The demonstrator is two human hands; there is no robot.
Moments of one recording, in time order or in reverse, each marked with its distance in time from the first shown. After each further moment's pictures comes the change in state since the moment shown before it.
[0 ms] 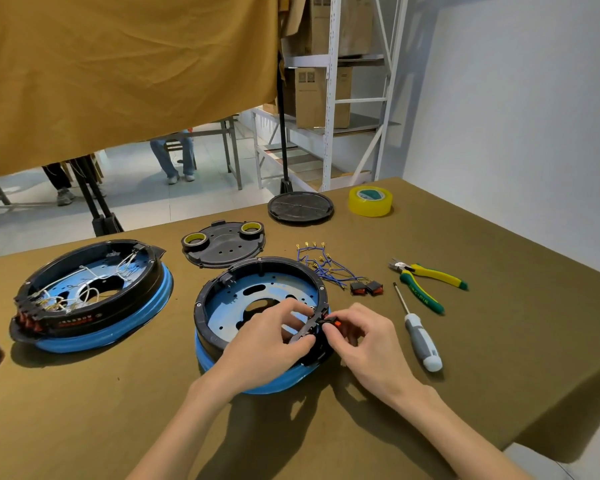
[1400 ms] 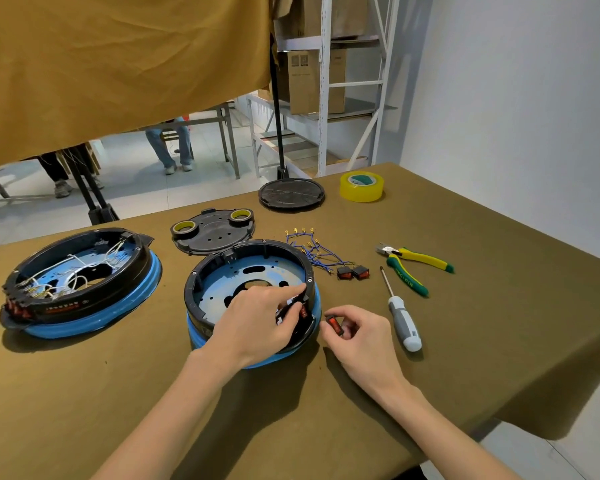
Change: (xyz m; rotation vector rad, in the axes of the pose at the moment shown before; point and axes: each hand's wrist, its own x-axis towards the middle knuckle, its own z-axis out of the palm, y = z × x) left_hand 0.010 0.009 0.014 0.331 0.196 0.220; right_hand -0.024 0.020 -0.004 -0.036 0.071 0.088
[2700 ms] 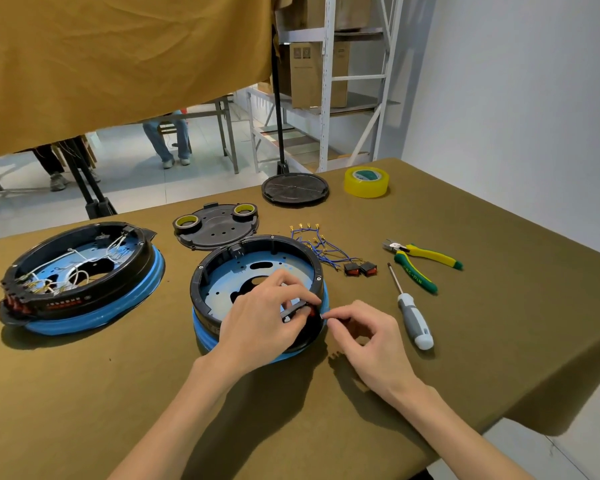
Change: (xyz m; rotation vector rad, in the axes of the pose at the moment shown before) left_hand -0.006 -0.007 0.002 -0.103 0.056 0.021; right_hand -0.001 -0.008 -0.001 0.171 -0.053 -0.082
